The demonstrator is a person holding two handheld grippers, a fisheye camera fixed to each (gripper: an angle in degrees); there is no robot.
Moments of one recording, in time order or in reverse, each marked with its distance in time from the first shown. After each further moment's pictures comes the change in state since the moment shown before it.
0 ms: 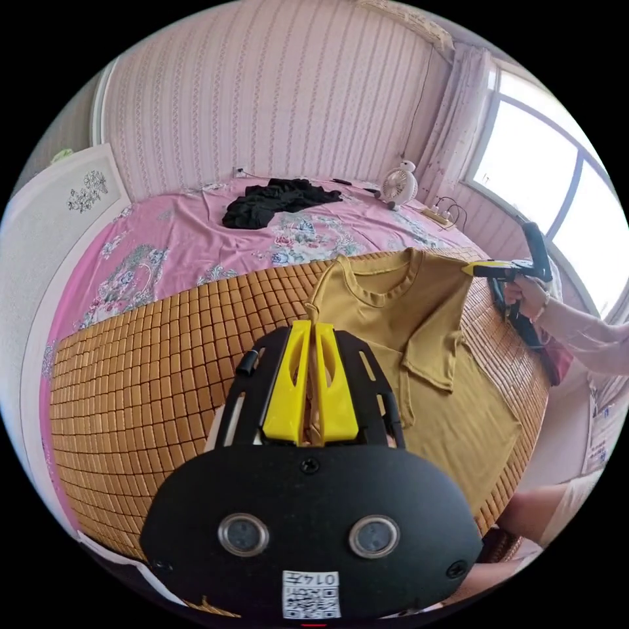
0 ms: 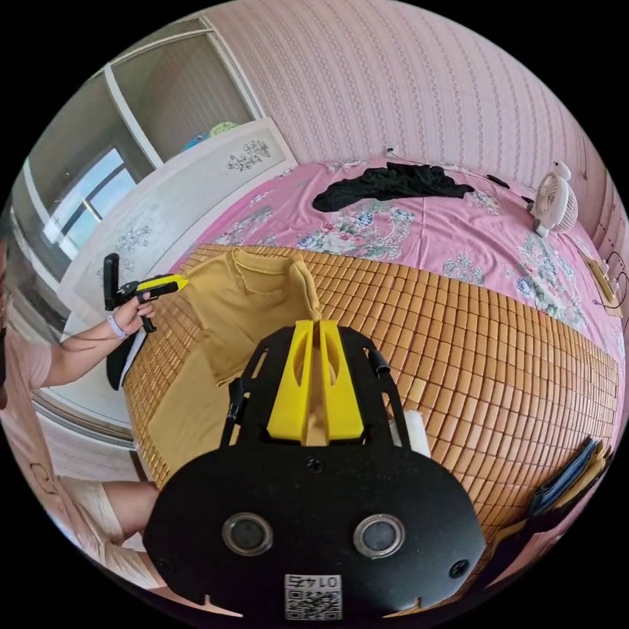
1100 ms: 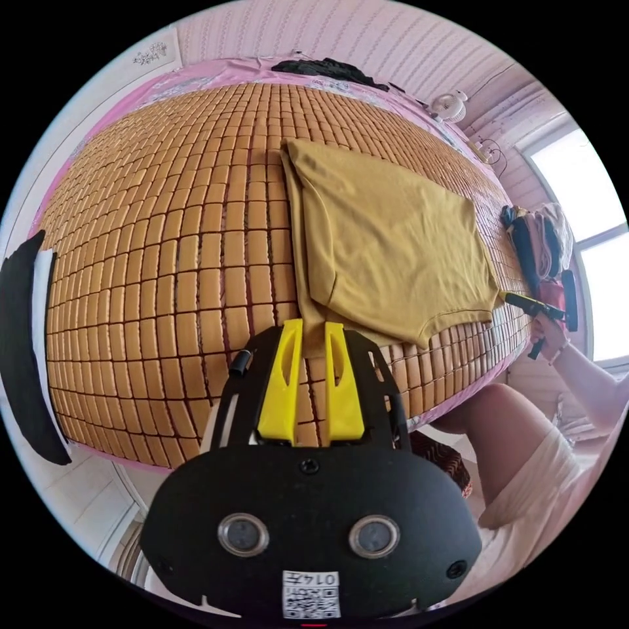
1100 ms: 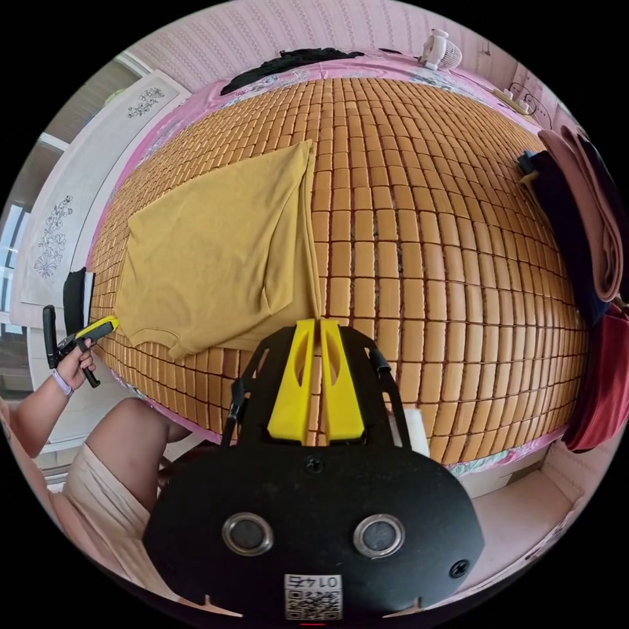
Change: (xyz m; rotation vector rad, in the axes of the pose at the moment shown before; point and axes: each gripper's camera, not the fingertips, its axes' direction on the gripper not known) left arm 0.110 0.305 -0.089 -0.429 -0.007 -0.316; right arm -0.113 0.307 0.023 -0.346 0.236 0.405
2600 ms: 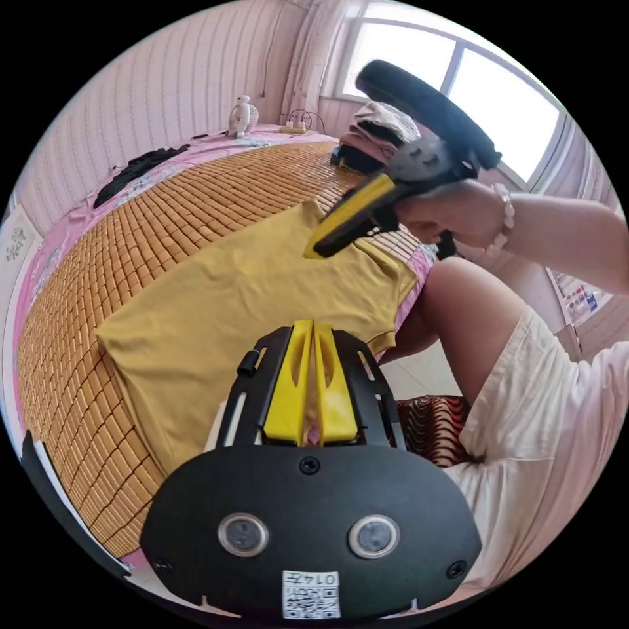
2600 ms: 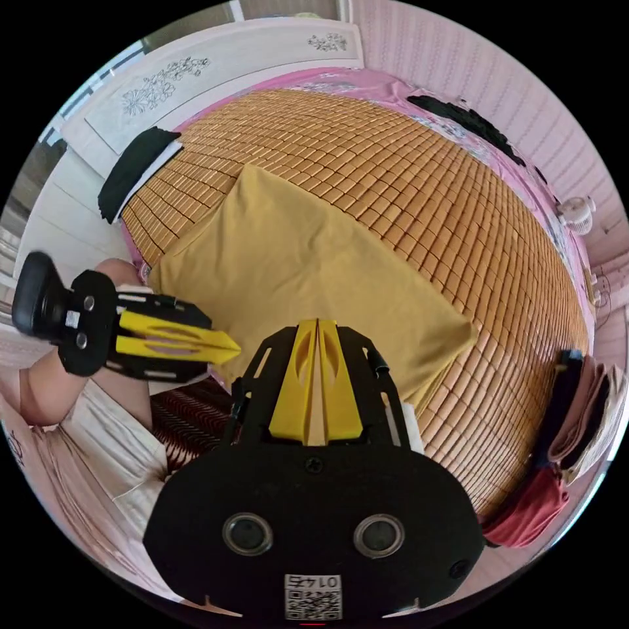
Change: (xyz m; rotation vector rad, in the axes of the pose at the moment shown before) left arm 0.240 0.171 0.042 0.175 0.100 0.693; right arm -0.313 0.061 0.055 -0.013 0.100 -0.599
